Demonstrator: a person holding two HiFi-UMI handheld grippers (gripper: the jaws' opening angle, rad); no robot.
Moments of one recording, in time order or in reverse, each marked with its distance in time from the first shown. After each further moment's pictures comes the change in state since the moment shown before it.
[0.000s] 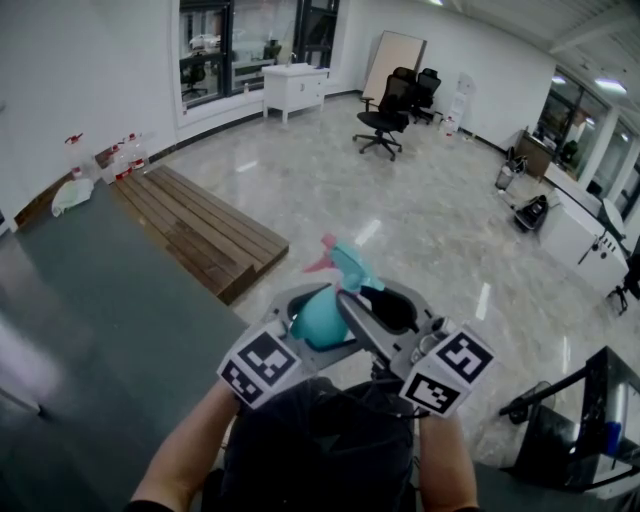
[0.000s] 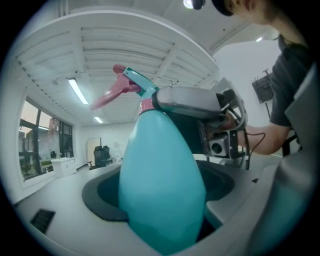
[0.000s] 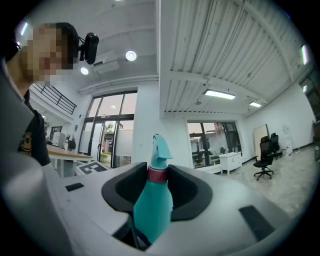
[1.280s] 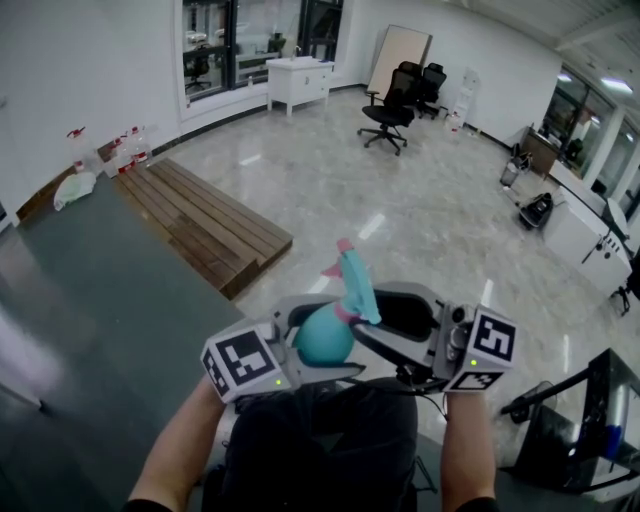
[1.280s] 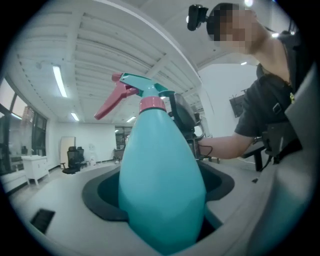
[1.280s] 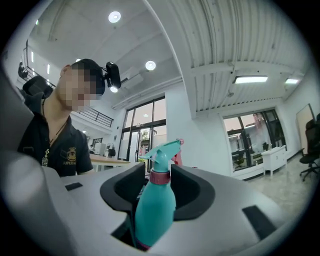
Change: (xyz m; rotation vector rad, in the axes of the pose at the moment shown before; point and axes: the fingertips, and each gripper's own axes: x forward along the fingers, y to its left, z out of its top) left arm -0.022 -0.034 0.008 0.002 -0.069 -0.290; right arm -0.019 0.031 0.011 0.007 -0.034 0.453
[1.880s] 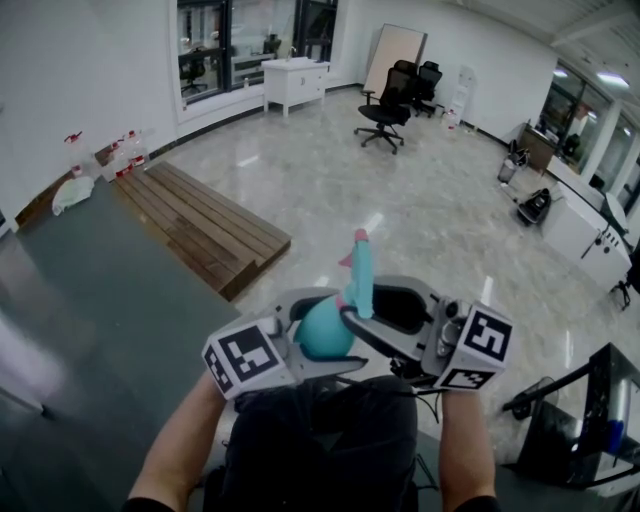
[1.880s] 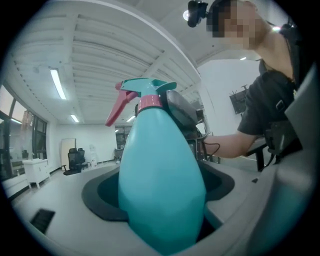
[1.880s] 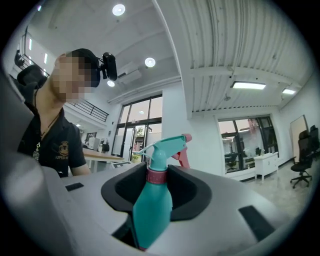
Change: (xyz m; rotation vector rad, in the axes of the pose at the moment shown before) left arm 0.010 0.005 0.005 0.029 0.020 0.020; right arm 0.003 -0.007 -0.001 -0.047 0.032 -0.071
